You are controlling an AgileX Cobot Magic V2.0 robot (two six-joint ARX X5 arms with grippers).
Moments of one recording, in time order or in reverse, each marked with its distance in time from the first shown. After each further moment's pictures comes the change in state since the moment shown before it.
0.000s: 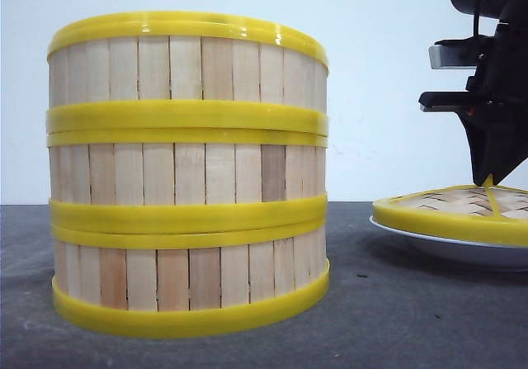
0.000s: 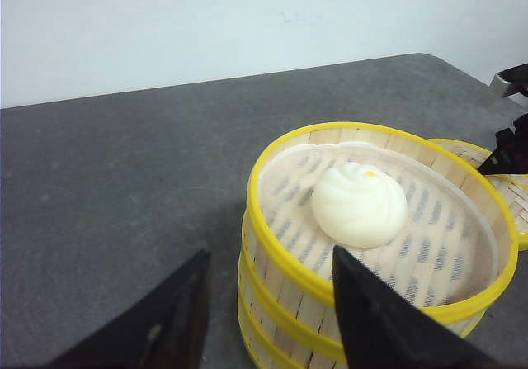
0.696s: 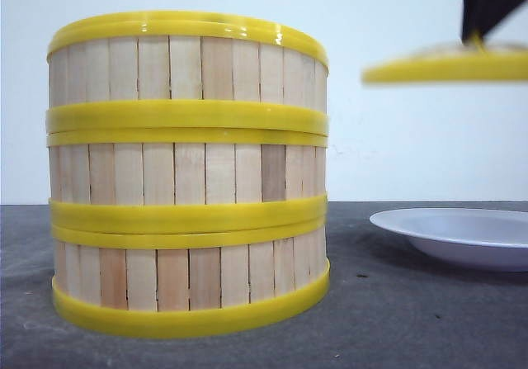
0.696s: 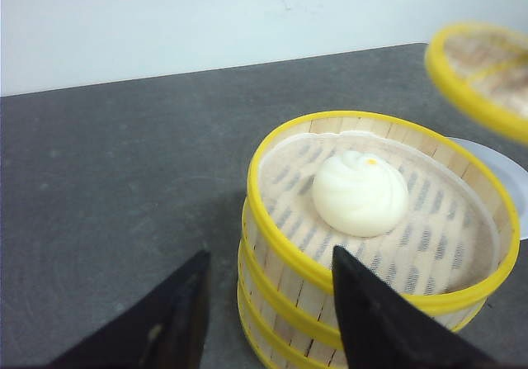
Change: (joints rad) left arm 0.000 0.000 0.000 -0.027 0.001 0.000; right arm 0.079 -0.164 0.422 -0.293 -0.035 -0.053
